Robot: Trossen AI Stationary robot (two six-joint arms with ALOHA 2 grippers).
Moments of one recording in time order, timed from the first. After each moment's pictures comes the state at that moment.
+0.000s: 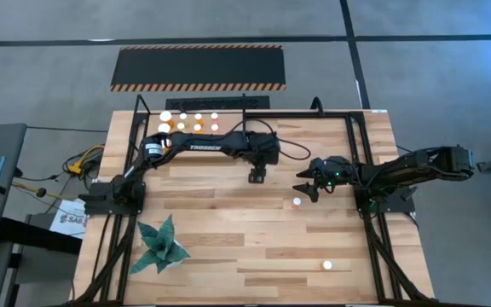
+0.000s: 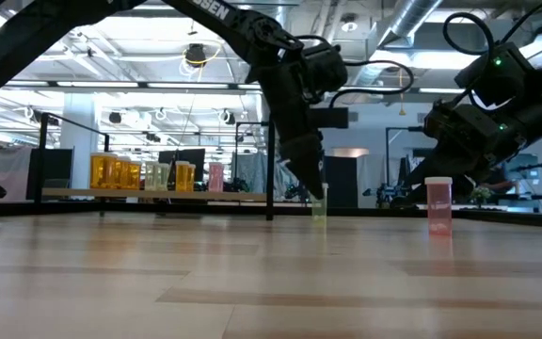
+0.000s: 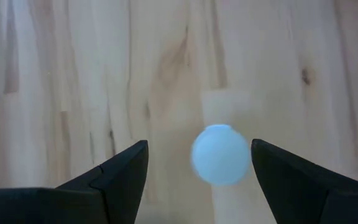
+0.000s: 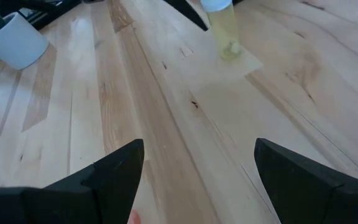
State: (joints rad) left arm 0.22 2.23 1.81 -0.68 -0.09 0.39; right arm -0.24 1.14 0.08 0.58 -0.10 0.41
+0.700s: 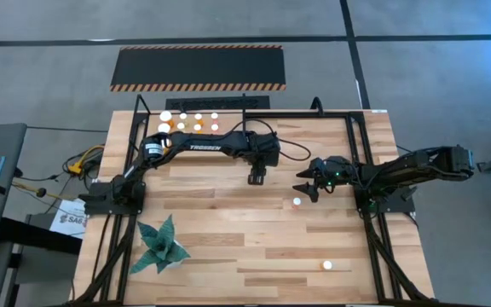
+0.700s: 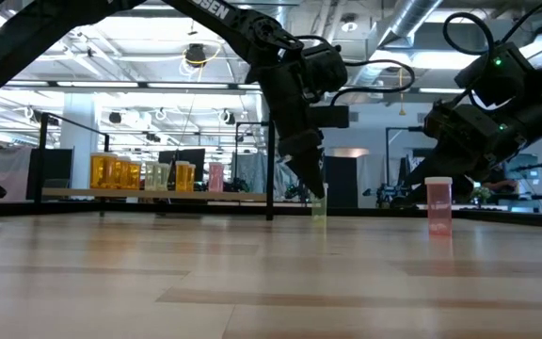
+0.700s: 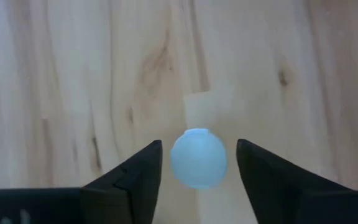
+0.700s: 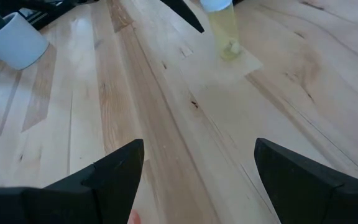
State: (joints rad) left arm 0.22 2.23 1.81 -0.69 -0.05 0.40; right arm -0.24 1.14 0.08 0.58 -0.10 0.41
